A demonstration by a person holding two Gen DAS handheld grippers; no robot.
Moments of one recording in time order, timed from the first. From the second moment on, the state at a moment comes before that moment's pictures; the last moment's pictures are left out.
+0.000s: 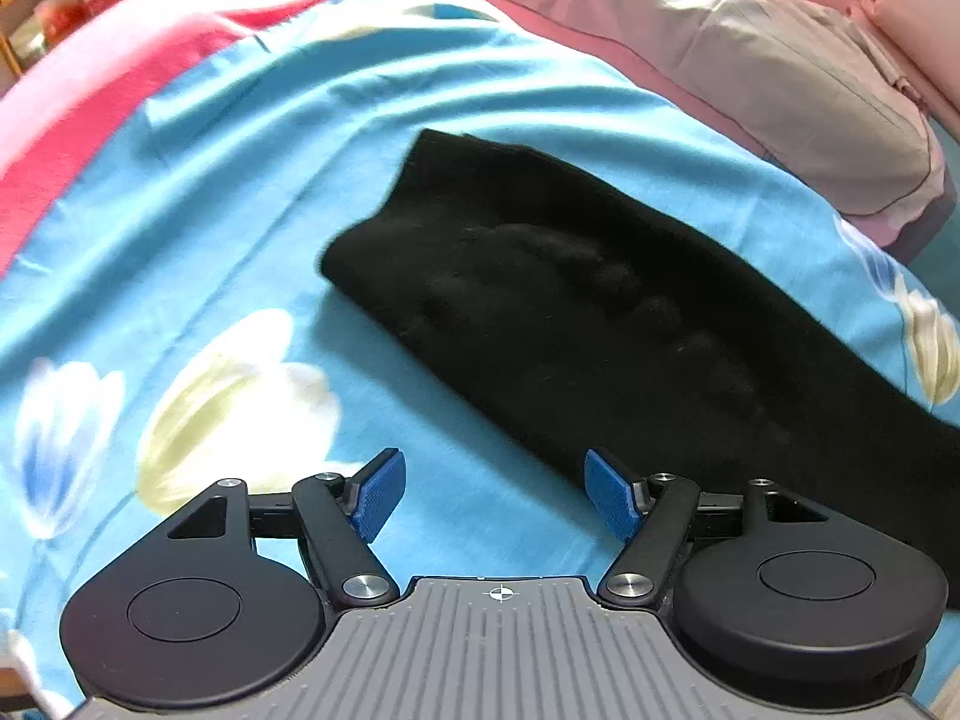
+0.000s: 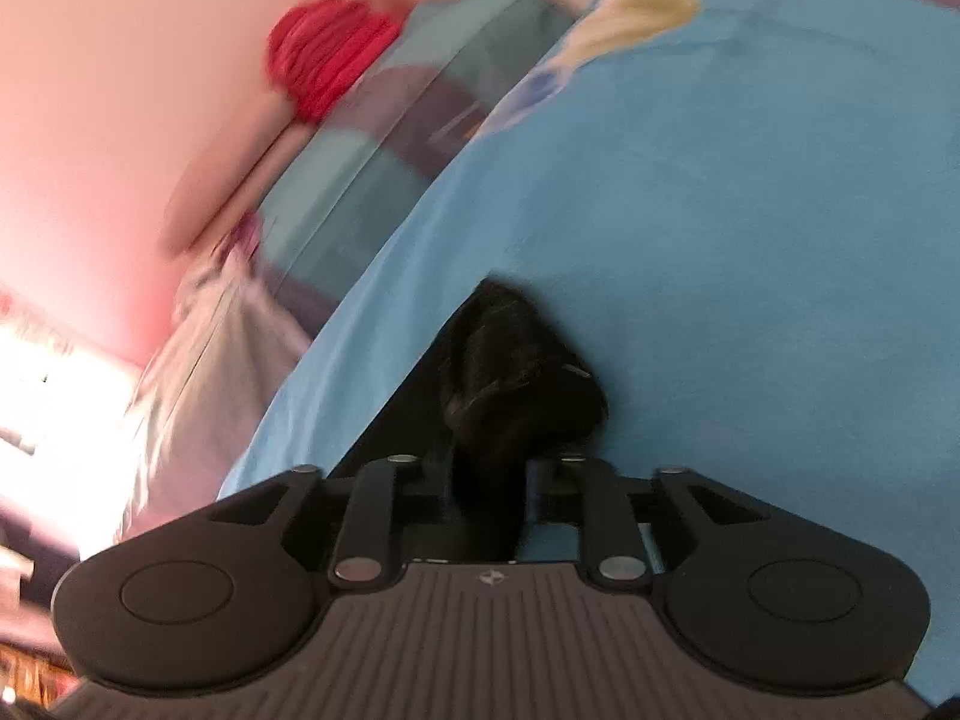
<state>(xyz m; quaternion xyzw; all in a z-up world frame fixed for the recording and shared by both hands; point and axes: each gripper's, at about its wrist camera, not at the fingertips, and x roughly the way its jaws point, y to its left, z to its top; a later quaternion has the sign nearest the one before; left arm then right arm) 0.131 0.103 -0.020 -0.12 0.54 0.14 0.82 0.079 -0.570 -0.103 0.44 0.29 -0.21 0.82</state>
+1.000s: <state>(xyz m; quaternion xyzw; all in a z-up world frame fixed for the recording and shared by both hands) 0.083 0.191 -0.048 -0.10 0.52 0.11 0.84 0.256 0.054 -0.060 -0.16 0.32 0.40 0.84</state>
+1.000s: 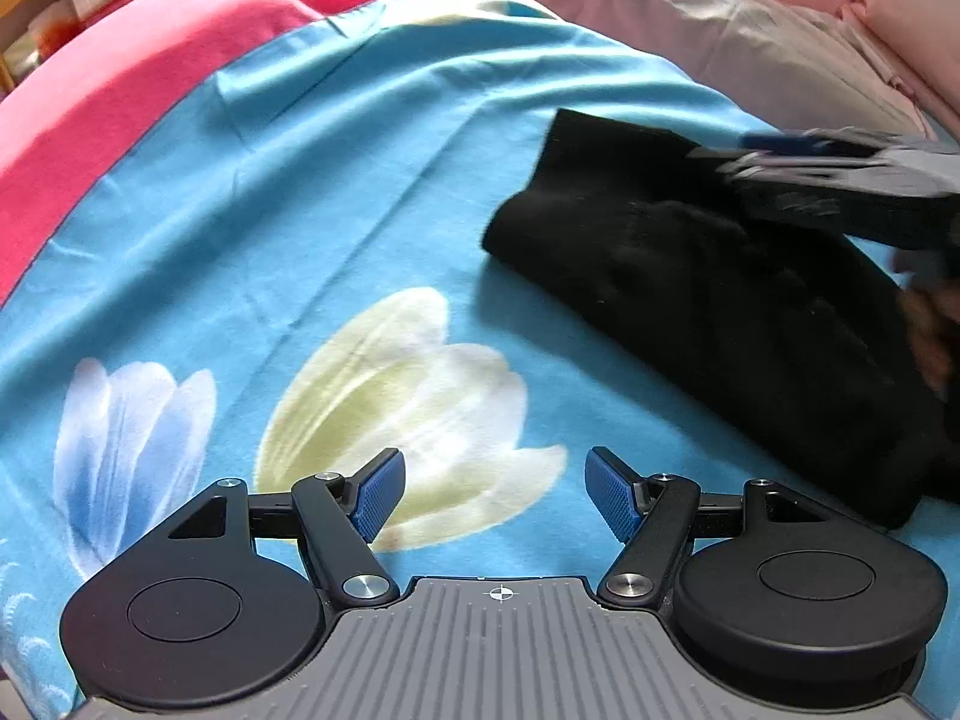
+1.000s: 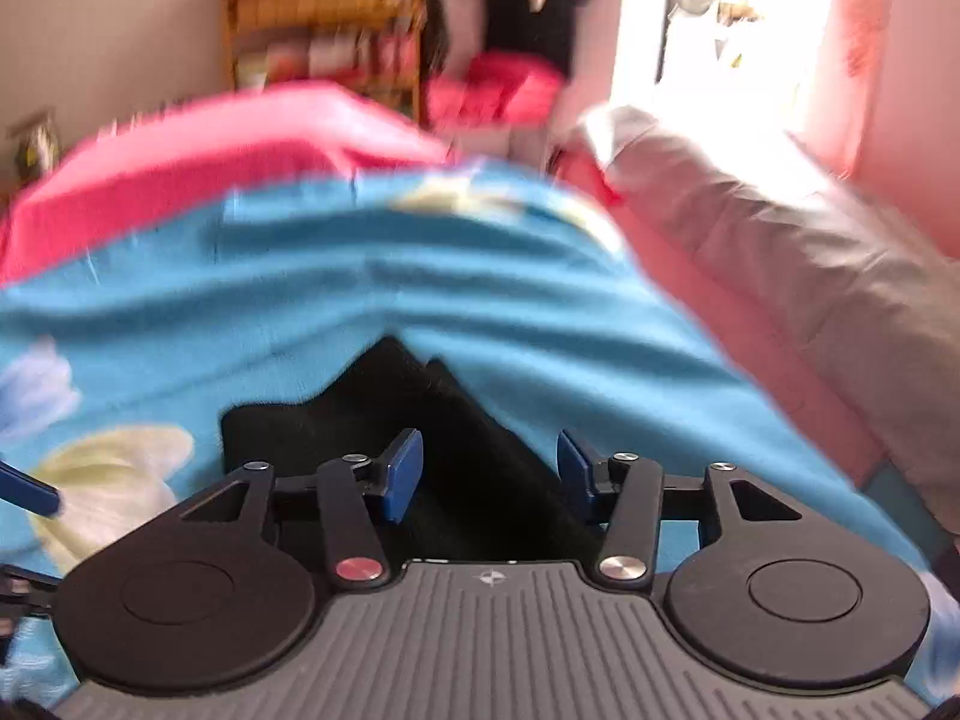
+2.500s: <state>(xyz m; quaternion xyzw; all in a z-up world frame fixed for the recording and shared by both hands) 0.245 0.138 -0.078 -0.04 0.51 0.01 0.86 0.160 -0.181 -0.118 0.29 0.45 0.31 0.79</state>
